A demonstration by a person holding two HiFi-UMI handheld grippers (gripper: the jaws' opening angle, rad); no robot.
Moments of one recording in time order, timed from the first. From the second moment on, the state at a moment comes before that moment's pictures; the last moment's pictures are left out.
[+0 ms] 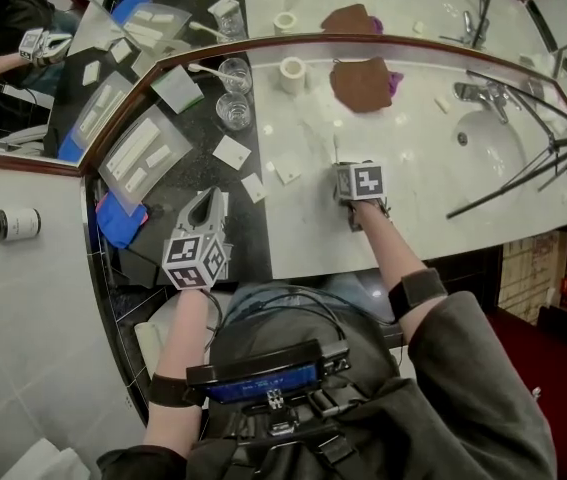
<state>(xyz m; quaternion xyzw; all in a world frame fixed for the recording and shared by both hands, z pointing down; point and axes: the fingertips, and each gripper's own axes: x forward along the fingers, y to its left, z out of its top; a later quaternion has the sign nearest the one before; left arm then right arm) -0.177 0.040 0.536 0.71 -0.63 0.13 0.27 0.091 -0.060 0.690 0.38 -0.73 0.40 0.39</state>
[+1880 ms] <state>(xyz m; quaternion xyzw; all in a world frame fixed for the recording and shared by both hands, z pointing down) -0.134 0.010 0.524 0.74 -0.62 0.11 0.25 0.108 -0.083 0.492 0.35 -0.91 0.14 0.18</state>
